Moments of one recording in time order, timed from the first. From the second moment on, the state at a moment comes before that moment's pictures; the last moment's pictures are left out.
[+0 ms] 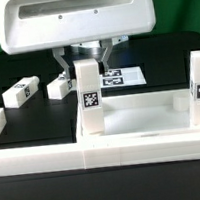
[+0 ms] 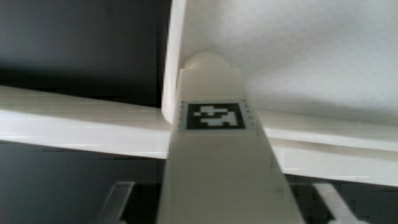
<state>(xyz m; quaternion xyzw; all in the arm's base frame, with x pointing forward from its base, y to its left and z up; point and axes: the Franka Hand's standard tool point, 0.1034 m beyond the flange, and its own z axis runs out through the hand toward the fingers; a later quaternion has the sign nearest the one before) 0.619 -0.057 0.113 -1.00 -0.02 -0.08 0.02</state>
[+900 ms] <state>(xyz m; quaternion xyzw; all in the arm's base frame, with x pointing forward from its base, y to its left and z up) 0.619 -0.062 0.112 -0.93 0.37 -0.07 0.04</state>
